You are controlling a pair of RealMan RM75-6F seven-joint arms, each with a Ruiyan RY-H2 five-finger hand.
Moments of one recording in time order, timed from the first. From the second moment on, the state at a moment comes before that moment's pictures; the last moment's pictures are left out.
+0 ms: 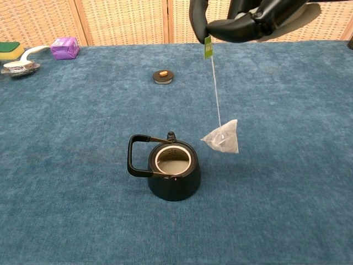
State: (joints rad) left arm -0.01 -0.99 0.06 -1.66 1.67 1.58 -0.18; right arm 0.85 -0.91 0.27 -2.36 -0.98 0.80 0.01
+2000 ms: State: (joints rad) left arm 0.00 -1.04 0.08 -1.53 1.64 1.55 -0.27; right arm 1.06 -1.10 0.25 -2.25 -0.70 0.84 -0.10
